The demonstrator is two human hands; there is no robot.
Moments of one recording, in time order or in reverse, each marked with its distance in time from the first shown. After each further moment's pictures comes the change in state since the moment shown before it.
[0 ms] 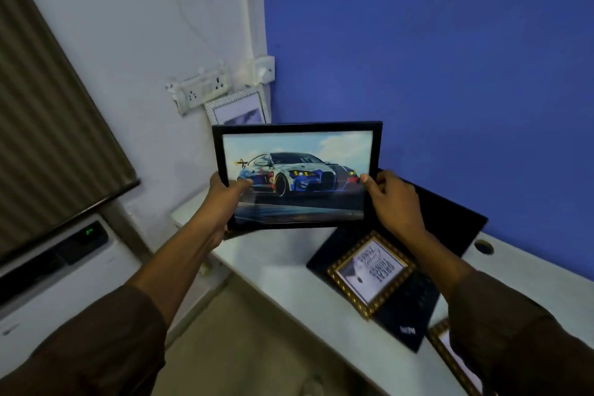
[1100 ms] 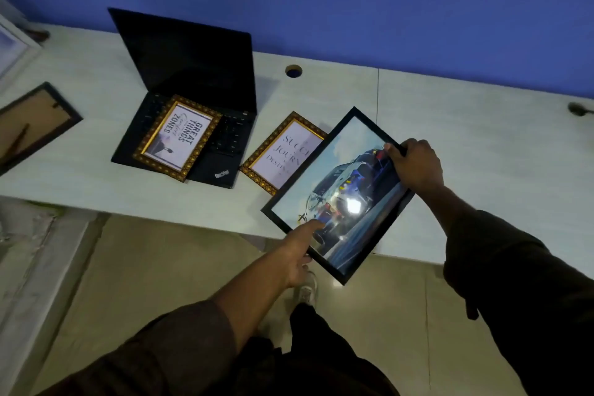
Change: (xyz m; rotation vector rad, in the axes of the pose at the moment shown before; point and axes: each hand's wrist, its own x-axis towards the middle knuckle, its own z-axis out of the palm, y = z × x) left_hand -0.371 -0.202 0.411 0.206 -0.674 -1.020; right_hand -0.261 0.449 -0.217 -0.287 -0.086 0.727
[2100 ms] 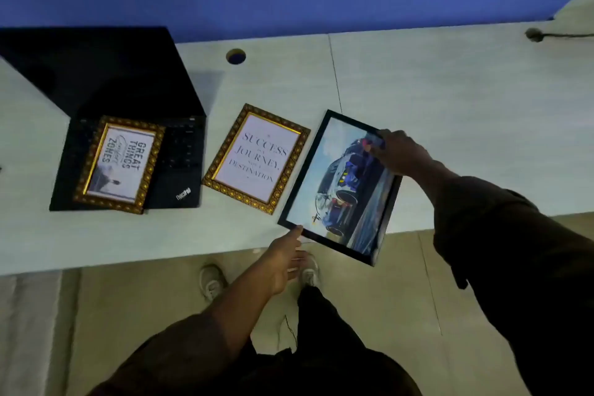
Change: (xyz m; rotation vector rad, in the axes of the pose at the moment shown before) left_hand 0.057 0.000 -0.015 0.279 0.020 -0.101; right_hand 0.019 0.058 0.030 -0.198 -0.306 0.026
